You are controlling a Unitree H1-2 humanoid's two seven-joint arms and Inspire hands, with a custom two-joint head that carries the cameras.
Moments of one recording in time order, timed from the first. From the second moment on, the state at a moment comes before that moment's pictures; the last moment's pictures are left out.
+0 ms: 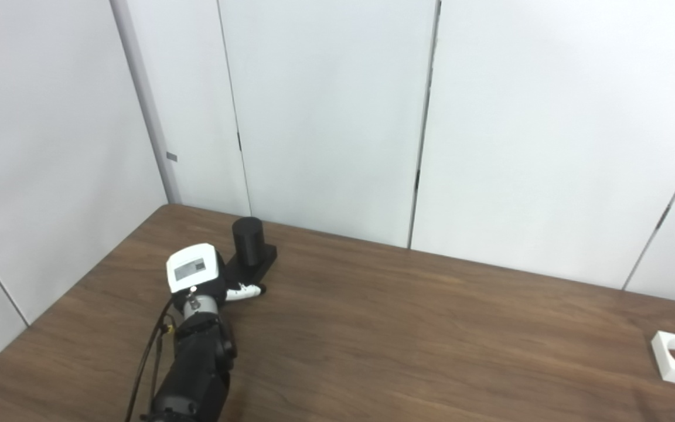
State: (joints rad) left arm -0.41 0.29 0.10 0.44 1.12 0.47 0.13; right arm 0.20 -0.16 -0.15 -0.18 0.23 -0.08 0.08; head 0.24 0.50
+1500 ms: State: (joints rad) left arm -0.24 0.35 -0.05 -0.03 0.67 0.29 0.10; right arm 0.21 -0.15 -0.11 -0.23 0.21 0.01 0.03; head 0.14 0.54
